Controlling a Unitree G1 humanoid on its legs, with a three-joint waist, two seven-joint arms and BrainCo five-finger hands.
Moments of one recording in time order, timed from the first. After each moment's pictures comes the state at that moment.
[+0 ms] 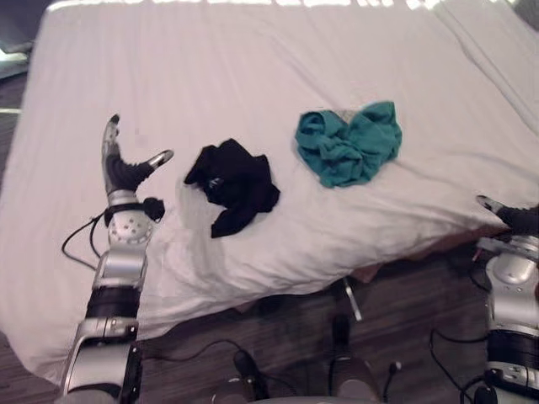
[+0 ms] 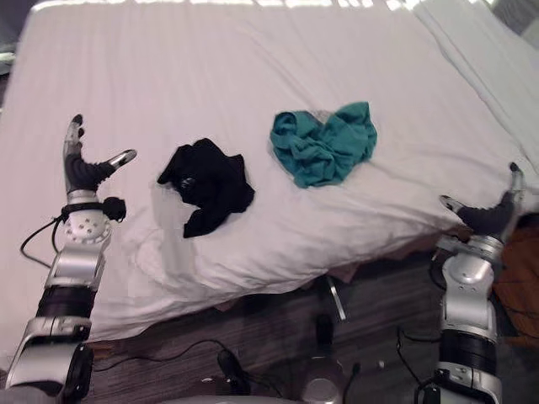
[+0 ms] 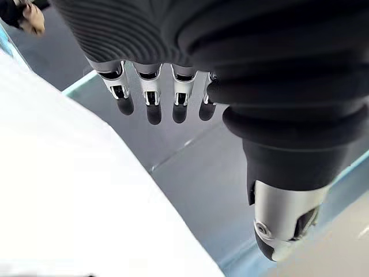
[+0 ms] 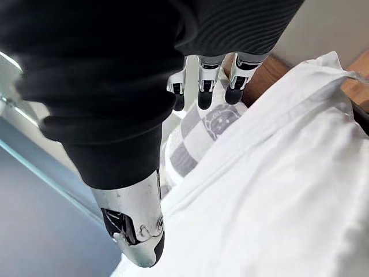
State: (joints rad) left arm -0.57 0.48 0.05 0.45 0.14 -0.07 0.37; right arm -0.21 -0.47 -0.38 0.18 -0.18 -0.03 -0.38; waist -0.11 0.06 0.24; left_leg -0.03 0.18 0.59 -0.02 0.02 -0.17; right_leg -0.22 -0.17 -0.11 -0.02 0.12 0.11
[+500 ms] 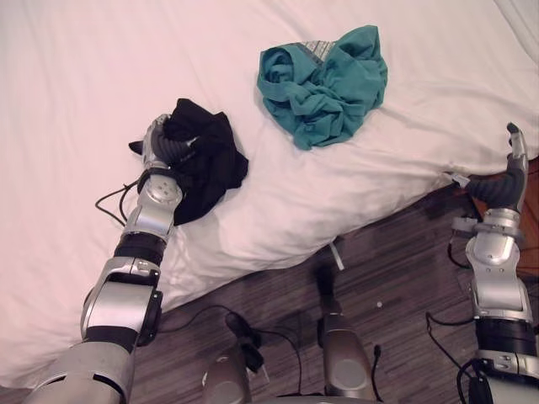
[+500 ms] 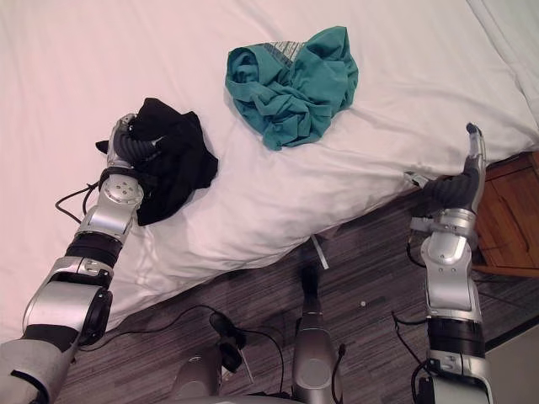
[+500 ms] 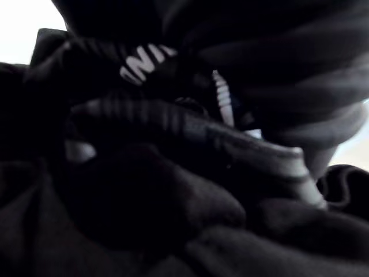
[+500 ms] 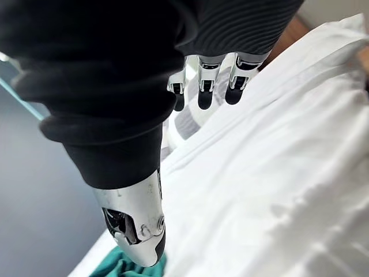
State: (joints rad) left arm -0.83 0.42 -0.09 0.79 0.22 -0.03 0.30; right arm -0.34 -0.51 -0.24 0.10 -0.20 -0.04 -0.34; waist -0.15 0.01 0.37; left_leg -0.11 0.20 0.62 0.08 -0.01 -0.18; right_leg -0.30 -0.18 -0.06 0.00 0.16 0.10
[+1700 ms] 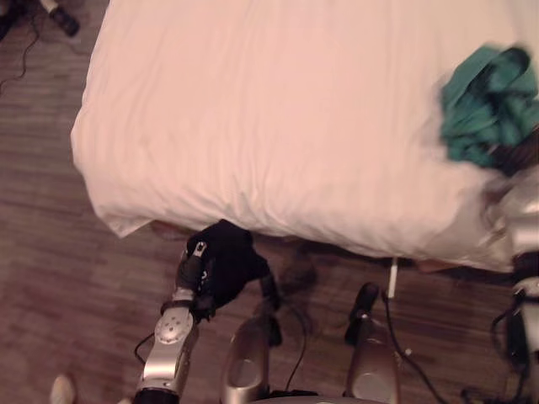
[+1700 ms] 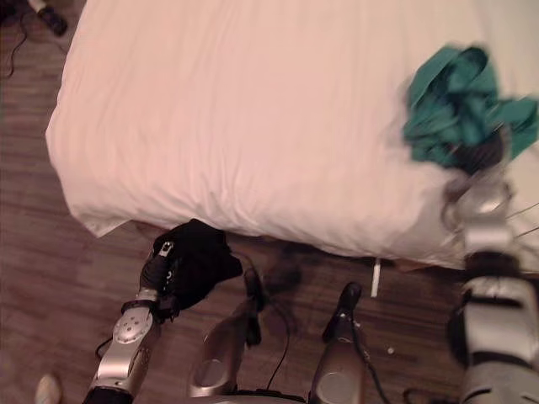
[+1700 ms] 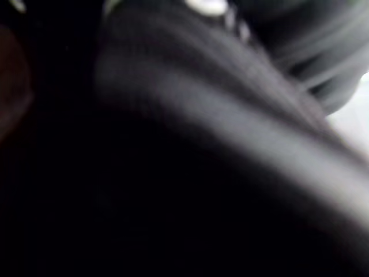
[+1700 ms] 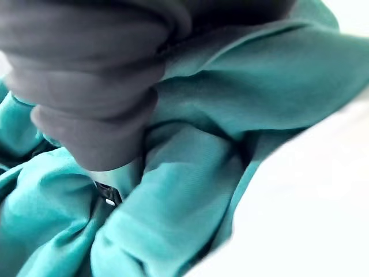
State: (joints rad) left arm 0.14 0.18 -0.03 0.13 -0.22 -0.11 0.09; right arm -0.53 -0.65 -0.15 0.62 0.03 -0.04 -0.19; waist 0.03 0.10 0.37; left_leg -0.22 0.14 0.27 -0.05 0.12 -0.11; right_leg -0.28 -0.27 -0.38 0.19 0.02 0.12
